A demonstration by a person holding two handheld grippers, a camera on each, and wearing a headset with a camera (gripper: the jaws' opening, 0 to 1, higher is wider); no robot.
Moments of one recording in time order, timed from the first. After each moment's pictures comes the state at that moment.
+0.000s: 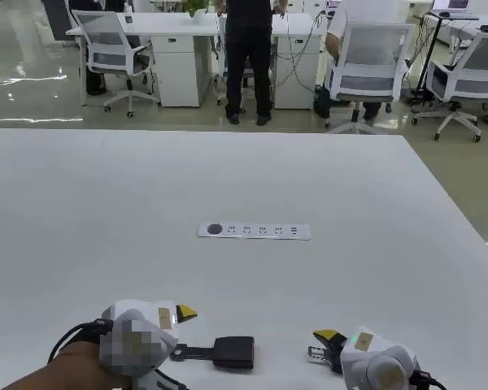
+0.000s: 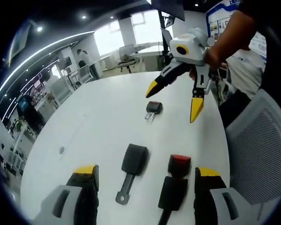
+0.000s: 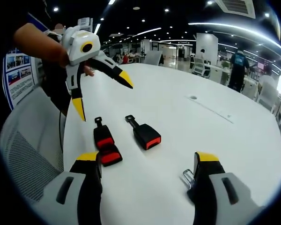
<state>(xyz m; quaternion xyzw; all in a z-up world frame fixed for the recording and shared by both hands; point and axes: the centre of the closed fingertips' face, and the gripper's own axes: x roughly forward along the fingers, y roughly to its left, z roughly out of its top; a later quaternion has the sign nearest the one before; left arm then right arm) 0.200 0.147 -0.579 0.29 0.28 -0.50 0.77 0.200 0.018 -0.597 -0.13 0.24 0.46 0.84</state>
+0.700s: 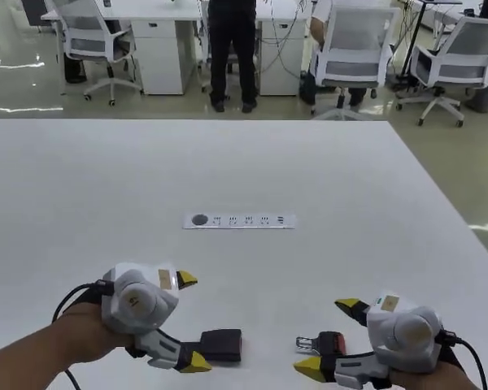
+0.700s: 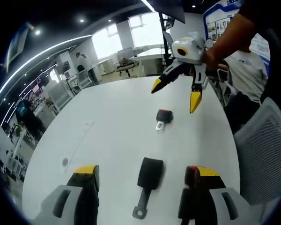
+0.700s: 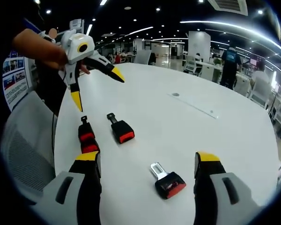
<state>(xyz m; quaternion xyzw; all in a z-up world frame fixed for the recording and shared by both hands) 0.243 0.125 -0.571 0.29 0.26 -0.51 0.77 0.237 -0.041 -0.587 -0.12 0.26 0.43 0.86</state>
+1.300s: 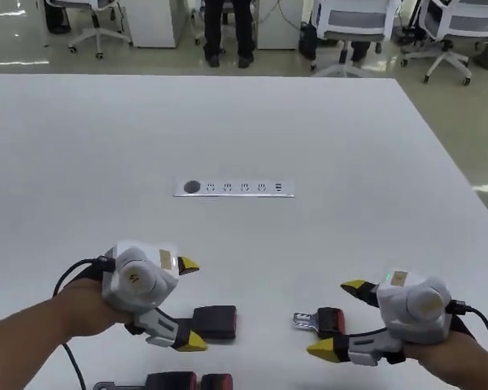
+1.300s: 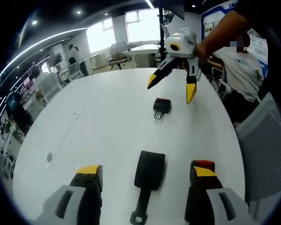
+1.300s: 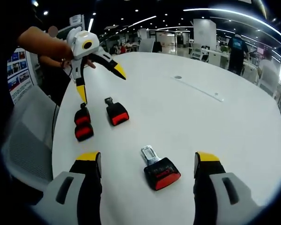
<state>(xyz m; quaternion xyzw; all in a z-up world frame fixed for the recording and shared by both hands) 0.257 0.116 -0.620 0.27 0.30 -0.55 0.73 0.253 -0.063 -0.637 -0.12 0.31 0.46 0.82</state>
